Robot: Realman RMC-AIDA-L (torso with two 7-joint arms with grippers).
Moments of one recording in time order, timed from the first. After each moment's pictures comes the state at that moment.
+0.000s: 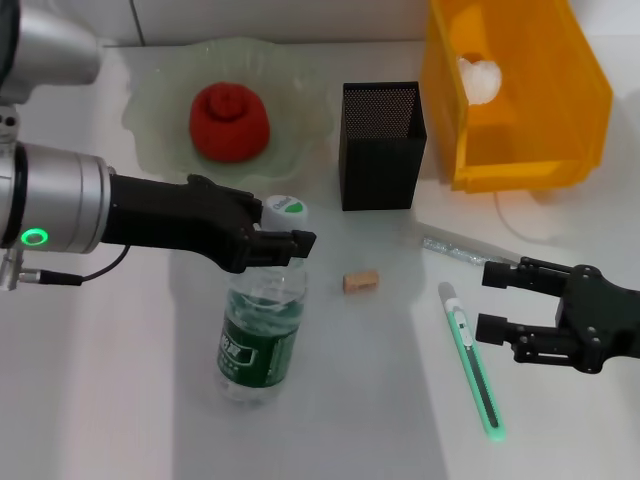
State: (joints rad) left arm -0.32 -2.07 1.39 1.49 2.05 1.46 -2.30; right arm 0.35 2.04 -0.66 -0.50 -1.92 -1.81 1.27
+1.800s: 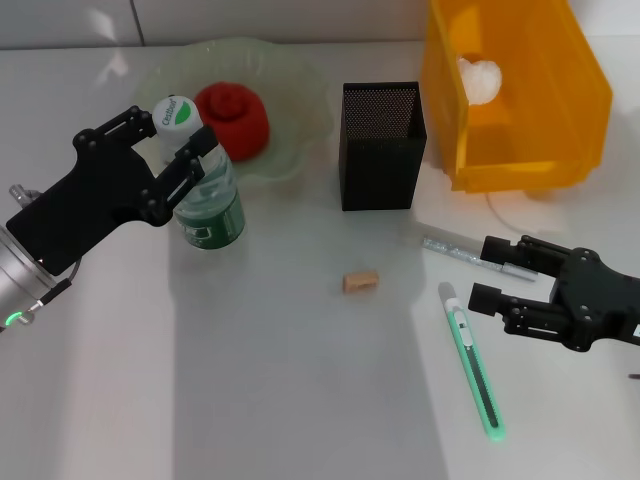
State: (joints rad) left arm -0.32 -2.07 1.15 0.37 1.00 1.46 -0.66; right arm 0.35 2.08 -0.57 -0.49 -1.92 -1.79 1.24
